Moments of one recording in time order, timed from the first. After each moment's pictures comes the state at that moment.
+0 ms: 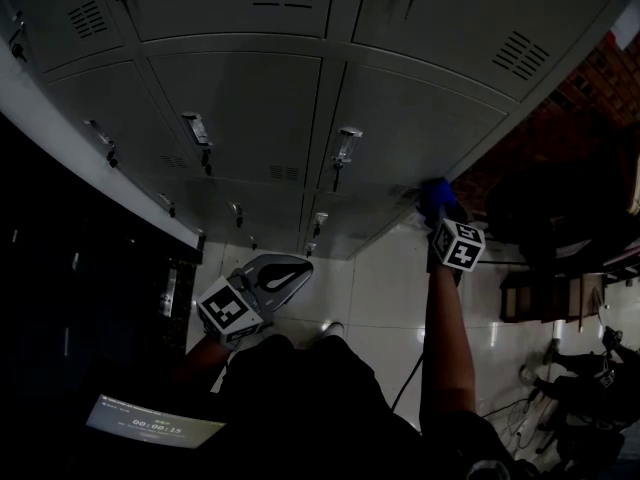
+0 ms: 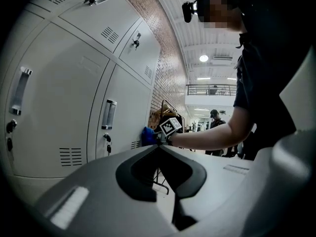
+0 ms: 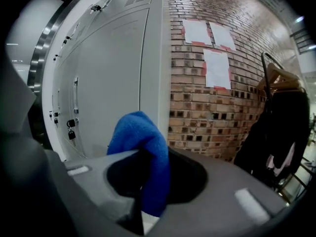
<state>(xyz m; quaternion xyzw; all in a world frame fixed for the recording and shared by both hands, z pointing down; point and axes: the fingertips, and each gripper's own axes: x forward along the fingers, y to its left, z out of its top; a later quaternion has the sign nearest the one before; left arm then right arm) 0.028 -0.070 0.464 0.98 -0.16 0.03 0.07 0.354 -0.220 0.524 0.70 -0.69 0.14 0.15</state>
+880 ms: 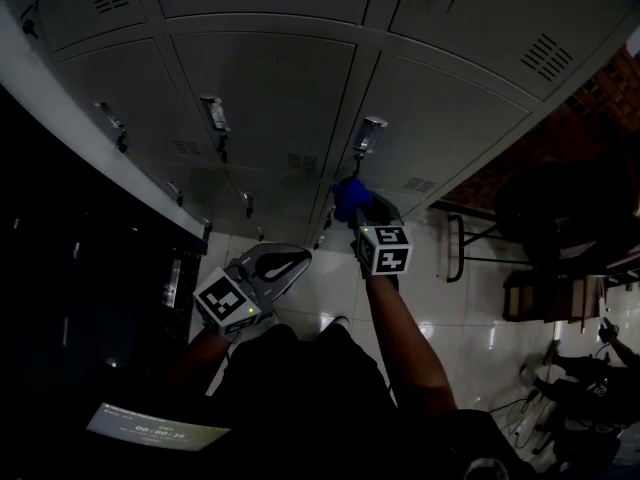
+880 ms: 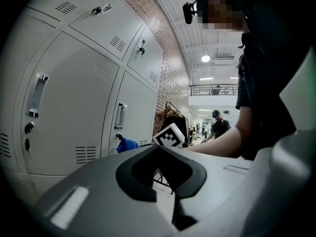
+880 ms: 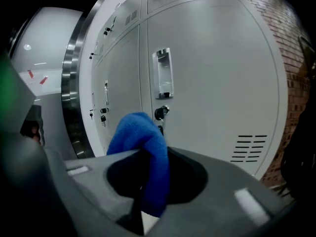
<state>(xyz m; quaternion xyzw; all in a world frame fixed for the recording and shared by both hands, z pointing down) -0.011 -0.075 0.463 0.98 -0.19 0.03 0.07 0.106 -0.219 0.561 0.56 -0.80 0.15 0.14</state>
